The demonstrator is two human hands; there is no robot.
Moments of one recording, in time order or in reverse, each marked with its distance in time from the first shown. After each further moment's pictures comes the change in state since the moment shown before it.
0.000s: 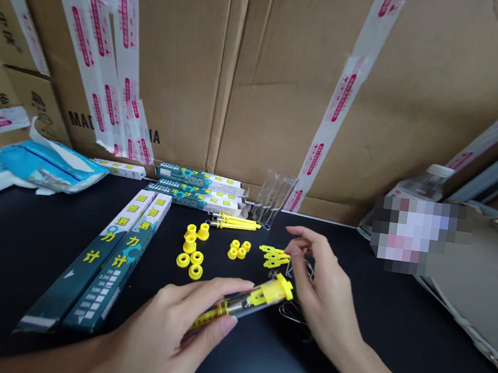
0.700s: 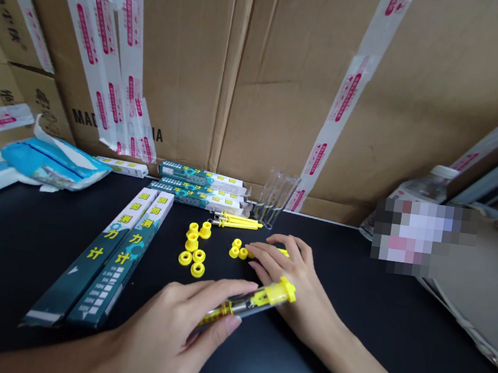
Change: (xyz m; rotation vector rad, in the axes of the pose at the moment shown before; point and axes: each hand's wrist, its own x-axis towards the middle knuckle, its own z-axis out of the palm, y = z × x) left_hand 0.003 0.001 0.001 0.008 -0.014 -0.002; right_hand 0.006 0.000 0.015 -0.312 -0.357 -0.415
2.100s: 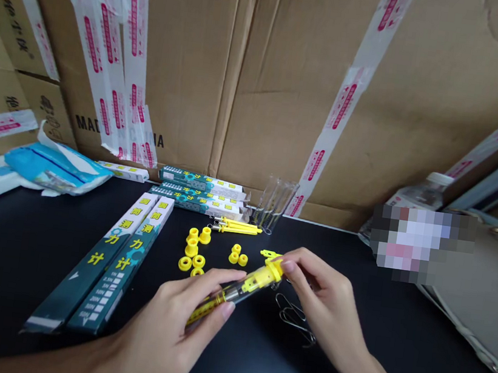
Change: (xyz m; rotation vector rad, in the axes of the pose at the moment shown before) left_hand 0.003 -0.001 0.000 -0.034 0.104 -0.104; right_hand -0.004 -0.007 -0.027 0.597 0.317 0.337
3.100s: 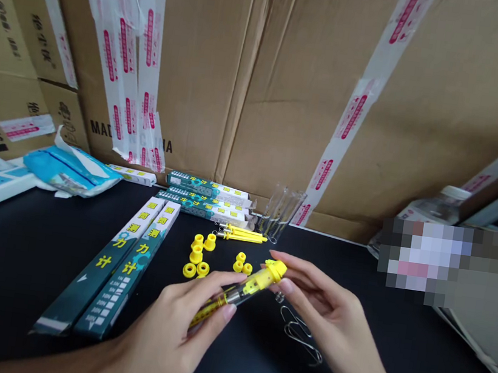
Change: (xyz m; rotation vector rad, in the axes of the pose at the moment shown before) left_hand 0.002 -0.001 -0.001 0.000 0.045 -0.024; right_hand -0.003 -0.007 0.000 0.485 -0.140 0.345
